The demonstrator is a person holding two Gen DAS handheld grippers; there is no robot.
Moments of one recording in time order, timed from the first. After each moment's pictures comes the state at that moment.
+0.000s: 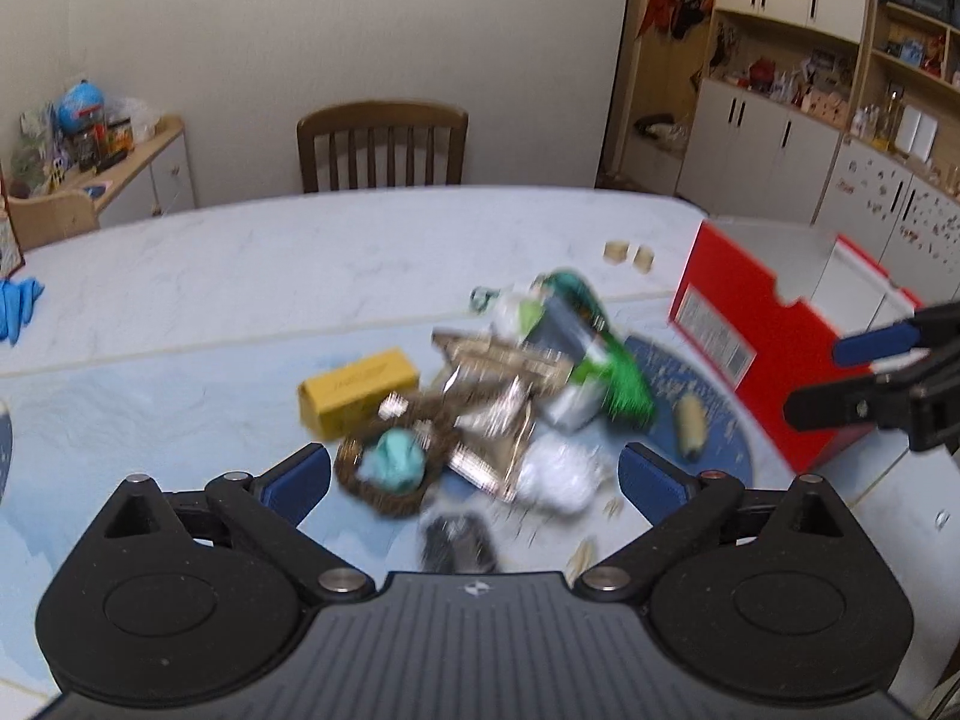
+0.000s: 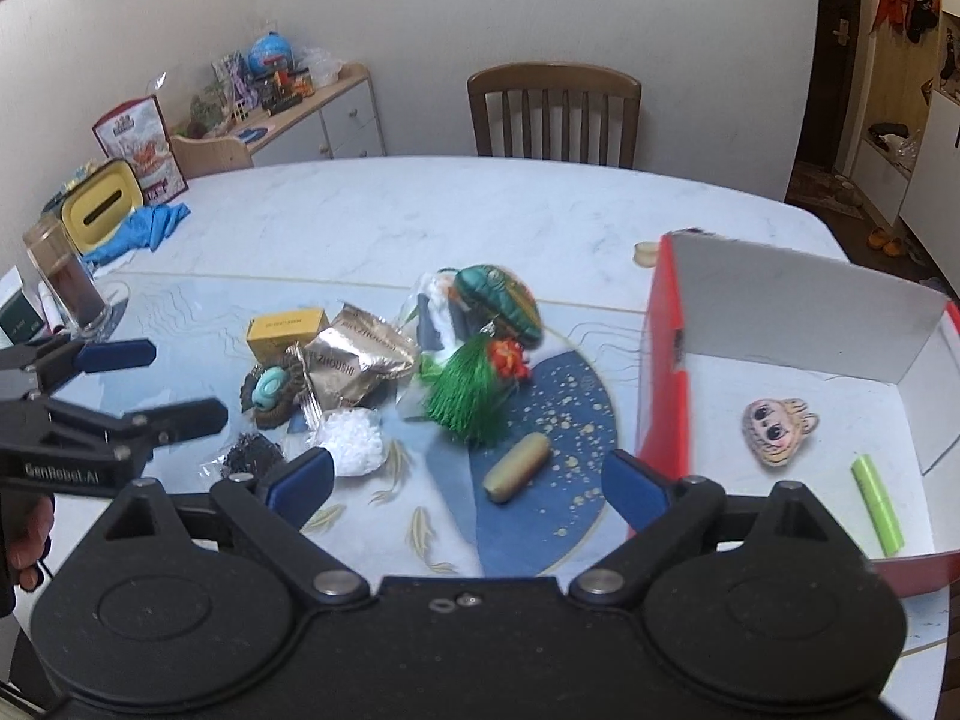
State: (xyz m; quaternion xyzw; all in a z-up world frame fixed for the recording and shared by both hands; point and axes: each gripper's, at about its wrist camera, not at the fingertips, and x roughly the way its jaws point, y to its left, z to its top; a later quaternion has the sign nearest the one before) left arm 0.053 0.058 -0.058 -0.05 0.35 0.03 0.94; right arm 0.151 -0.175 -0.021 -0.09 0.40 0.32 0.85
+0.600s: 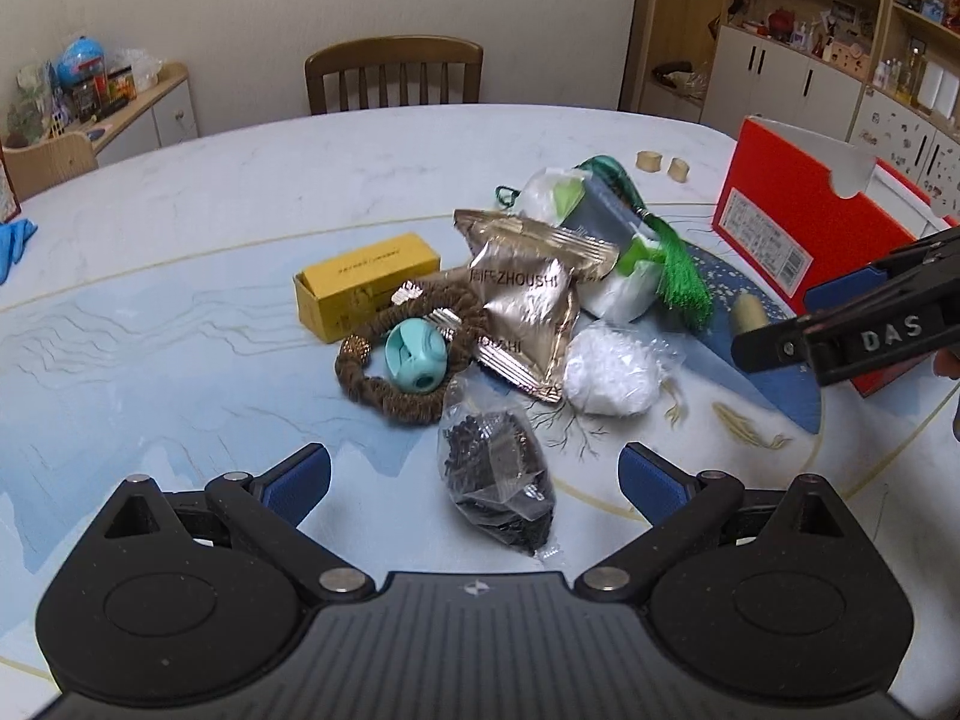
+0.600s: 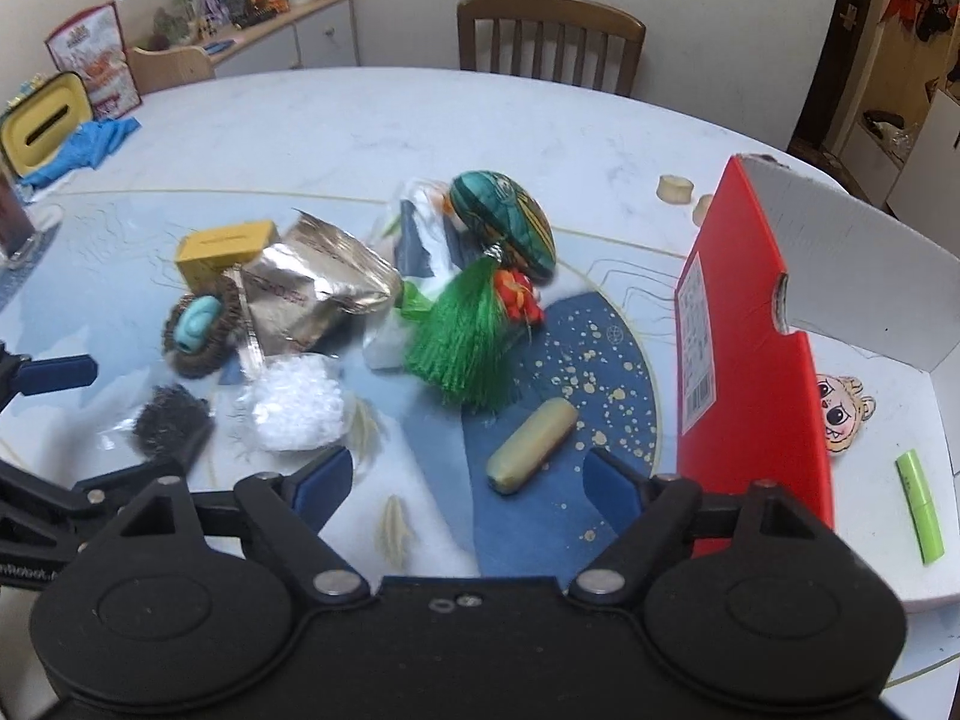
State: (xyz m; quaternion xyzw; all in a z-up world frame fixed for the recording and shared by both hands) left arm 0.060 0.063 -0.116 -0.04 0.39 0.04 0.92; right arm 0.175 -0.127 -0.081 -0.15 0.44 0.28 0.84
